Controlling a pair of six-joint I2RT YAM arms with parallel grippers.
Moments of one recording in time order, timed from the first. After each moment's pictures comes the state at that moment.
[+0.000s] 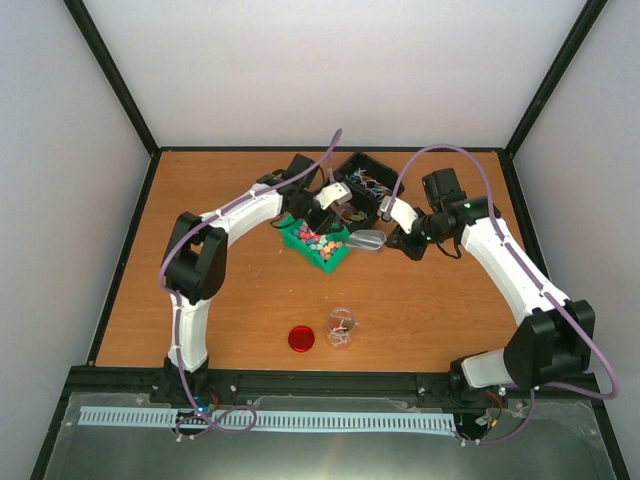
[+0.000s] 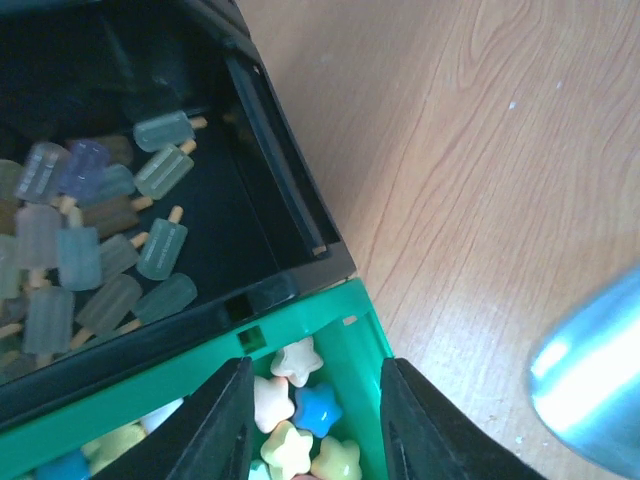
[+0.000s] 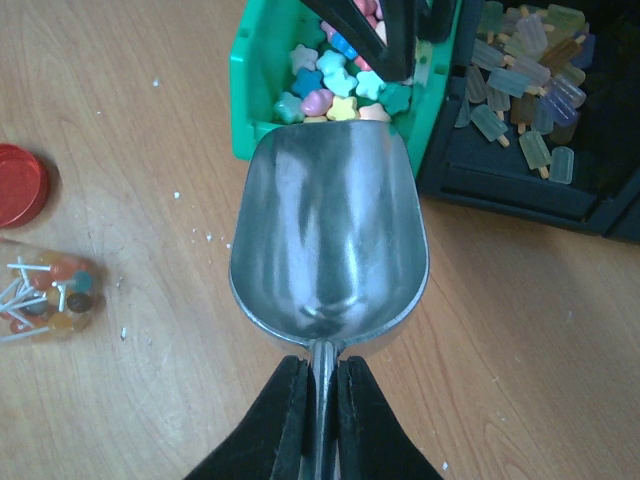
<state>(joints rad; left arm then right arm) -0.53 2.06 1.64 -0.63 0.52 0.33 0.28 1.38 1.21 -0.94 -0.48 -0.71</state>
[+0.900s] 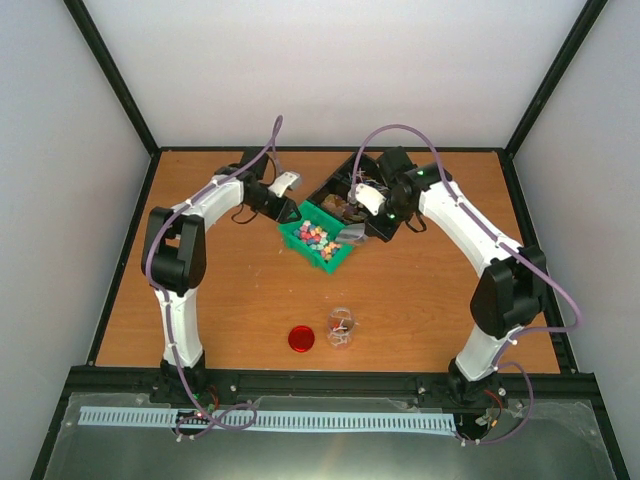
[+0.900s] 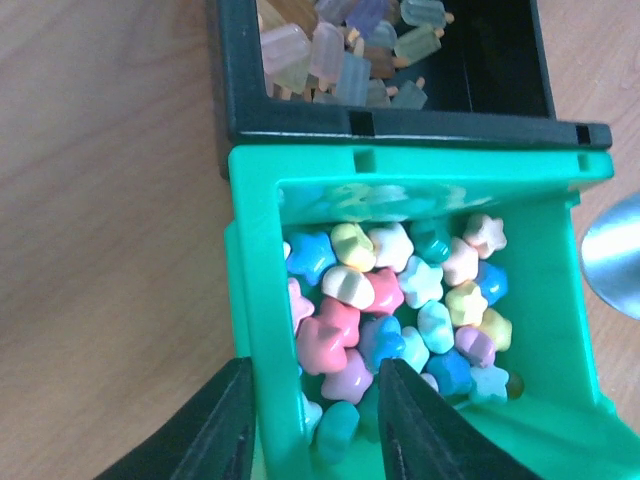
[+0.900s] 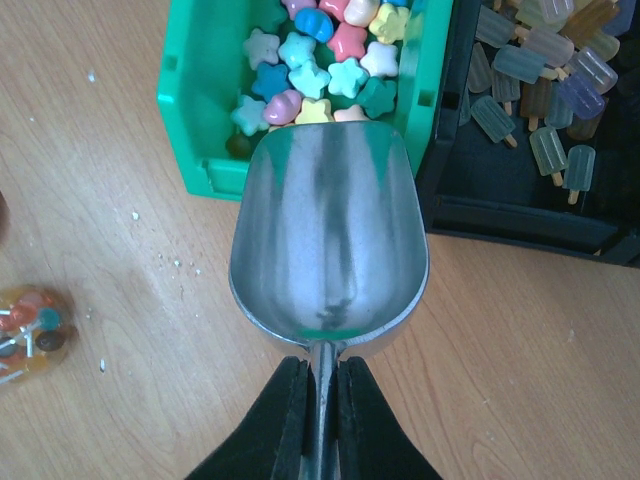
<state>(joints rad) -0.28 2.04 1.58 -0.70 0.57 0.25 0.45 1.73 1.59 -1.12 -0.28 -0.56</state>
